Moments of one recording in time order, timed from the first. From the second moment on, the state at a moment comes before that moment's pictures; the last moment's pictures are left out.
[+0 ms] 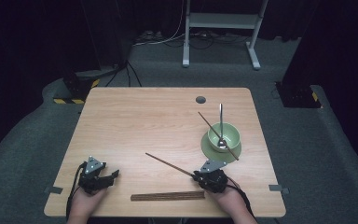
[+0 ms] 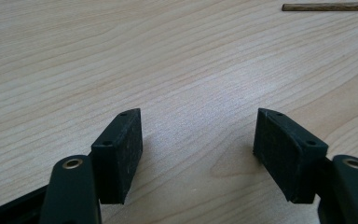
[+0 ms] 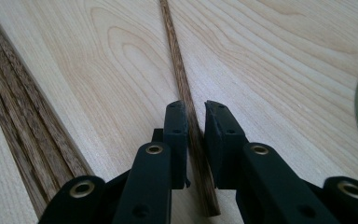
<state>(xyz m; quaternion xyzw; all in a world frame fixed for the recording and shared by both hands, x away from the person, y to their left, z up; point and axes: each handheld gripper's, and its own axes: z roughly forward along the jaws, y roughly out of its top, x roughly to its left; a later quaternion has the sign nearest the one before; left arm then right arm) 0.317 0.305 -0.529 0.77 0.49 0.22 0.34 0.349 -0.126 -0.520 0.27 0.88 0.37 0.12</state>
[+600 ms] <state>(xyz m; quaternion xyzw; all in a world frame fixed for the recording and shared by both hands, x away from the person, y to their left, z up) 0.317 0.305 -0.529 0.76 0.50 0.23 0.34 0.348 -0.124 -0.518 0.26 0.89 0.36 0.13</state>
